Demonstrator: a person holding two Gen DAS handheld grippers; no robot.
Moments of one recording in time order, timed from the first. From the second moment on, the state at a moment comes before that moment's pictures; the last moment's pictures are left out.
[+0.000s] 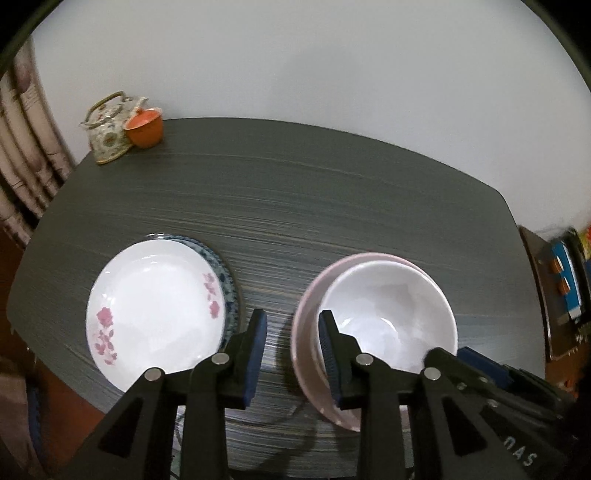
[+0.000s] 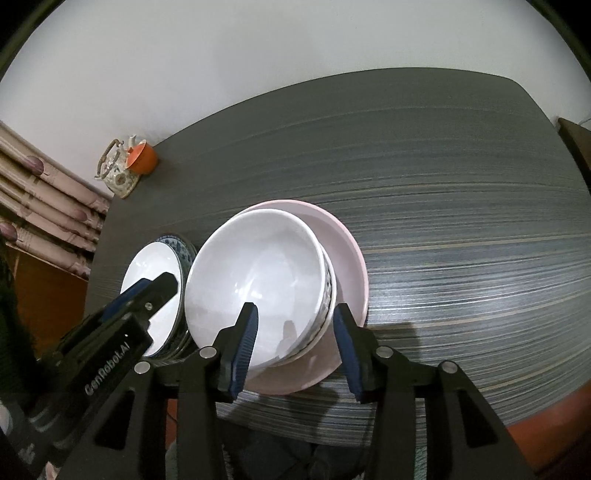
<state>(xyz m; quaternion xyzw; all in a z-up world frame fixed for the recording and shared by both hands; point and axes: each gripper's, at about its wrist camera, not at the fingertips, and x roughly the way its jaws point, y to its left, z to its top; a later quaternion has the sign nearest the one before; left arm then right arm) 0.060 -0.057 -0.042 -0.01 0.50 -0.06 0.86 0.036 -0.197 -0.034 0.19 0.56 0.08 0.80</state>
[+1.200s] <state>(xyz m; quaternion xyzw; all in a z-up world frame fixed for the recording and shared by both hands) 0.071 -0.009 -0.055 -0.14 0.53 -0.09 0.83 0.037 -0.222 -0.035 0.23 0.55 0.06 0.80</state>
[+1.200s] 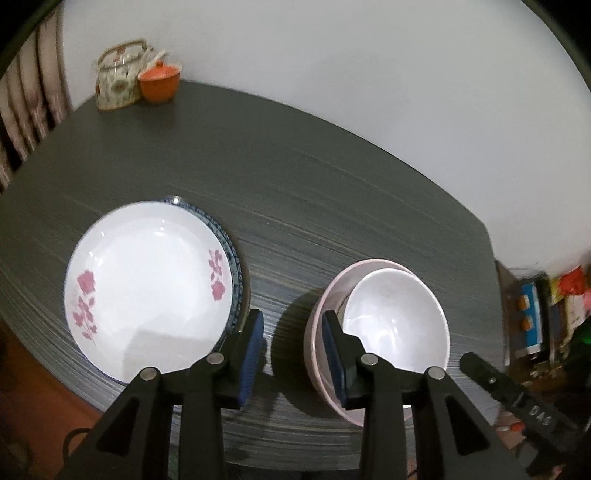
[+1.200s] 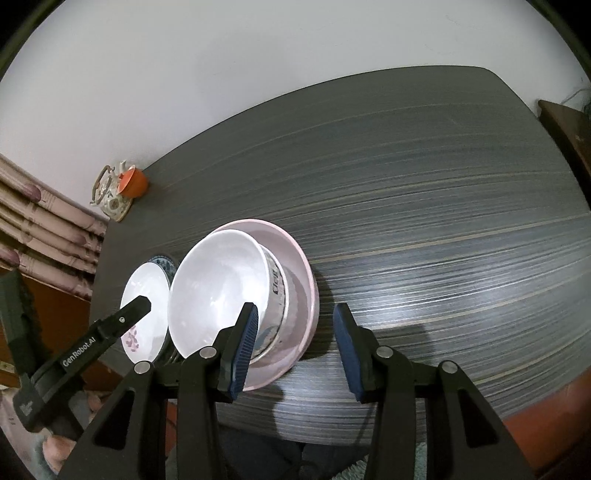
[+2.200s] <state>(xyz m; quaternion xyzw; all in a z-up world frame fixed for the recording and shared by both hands) 0.097 -0.016 -0.104 -0.18 0.63 -0.09 0.75 0.055 -0.217 -0.084 0.22 0.61 0.03 0.76</state>
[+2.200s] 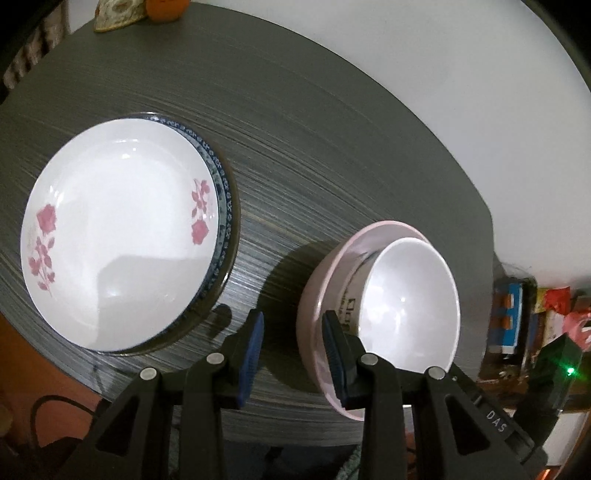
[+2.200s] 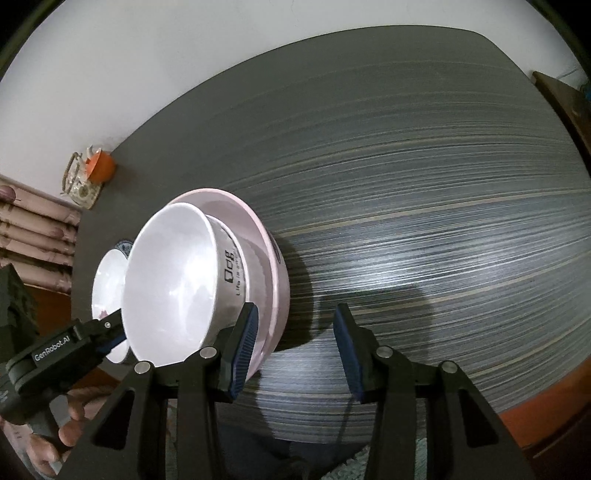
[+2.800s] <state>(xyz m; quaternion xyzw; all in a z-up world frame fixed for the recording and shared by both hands) 0.103 -0.027 -0.117 -0.17 0.64 -0.08 0.75 0.072 -0.210 -0.106 0.21 0.62 0.02 0.75</state>
